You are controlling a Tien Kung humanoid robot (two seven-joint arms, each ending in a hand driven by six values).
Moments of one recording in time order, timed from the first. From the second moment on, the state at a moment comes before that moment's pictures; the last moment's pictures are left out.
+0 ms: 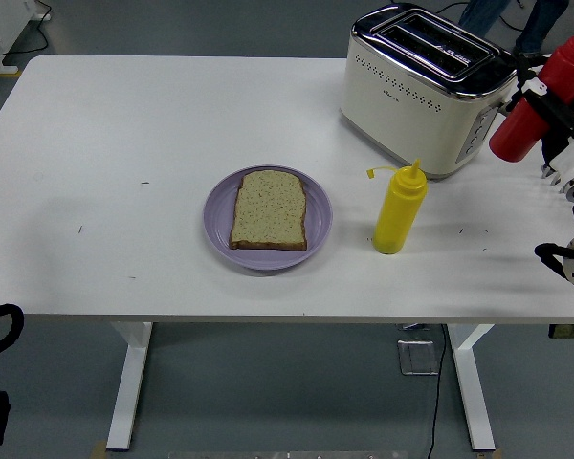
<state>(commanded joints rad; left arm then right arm) -0.12 0.00 -1.89 -1.33 0.57 0.08 -0.14 0.37 -0.31 1.23 1.43 -0.73 -0.40 0.16</state>
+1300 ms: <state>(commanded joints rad) -0.13 0.00 -1.89 -1.33 0.56 0.08 -0.15 0.28 -0.26 0.98 1.18 -0.84 -0.53 0.51</state>
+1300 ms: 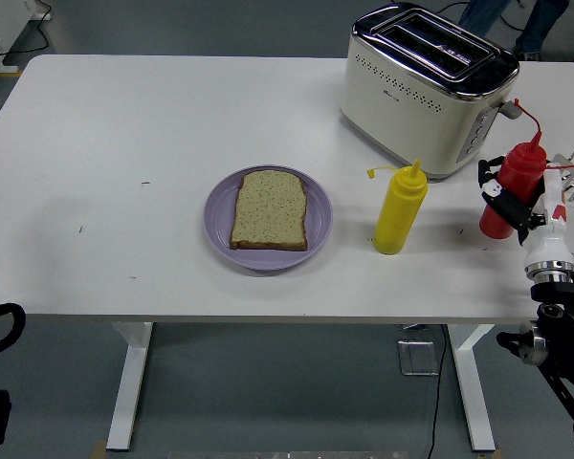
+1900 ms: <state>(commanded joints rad) -0.12 0.00 -1.88 -1.33 0.57 0.08 -0.15 0.31 -0.23 0.93 1.12 -0.78 -0.53 0.55</state>
